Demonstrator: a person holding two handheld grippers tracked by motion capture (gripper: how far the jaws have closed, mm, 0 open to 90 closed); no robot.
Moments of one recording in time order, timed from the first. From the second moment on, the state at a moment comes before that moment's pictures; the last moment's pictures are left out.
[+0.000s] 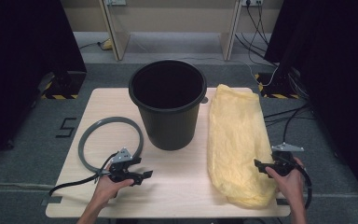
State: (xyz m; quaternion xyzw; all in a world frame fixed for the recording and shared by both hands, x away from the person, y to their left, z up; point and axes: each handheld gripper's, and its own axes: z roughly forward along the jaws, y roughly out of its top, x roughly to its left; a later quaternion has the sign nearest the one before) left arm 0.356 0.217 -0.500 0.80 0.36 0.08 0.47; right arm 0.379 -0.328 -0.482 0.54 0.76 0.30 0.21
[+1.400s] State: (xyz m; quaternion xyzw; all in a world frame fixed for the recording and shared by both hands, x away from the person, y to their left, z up) left arm 0.357 0.215 -0.490 0.81 0.35 0.09 0.46; right arm 0.437 -0.292 -0.467 0.49 0.78 0.36 0.17
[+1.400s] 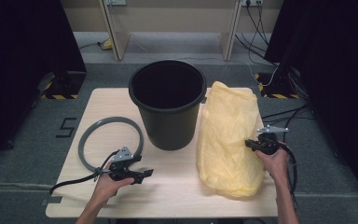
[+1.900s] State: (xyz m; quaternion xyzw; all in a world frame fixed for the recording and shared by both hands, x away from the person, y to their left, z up) left arm 0.357 0.219 -0.490 0.81 0.35 0.09 0.46; right arm 0.467 -0.283 -0.361 0.45 0.76 0.42 0.19
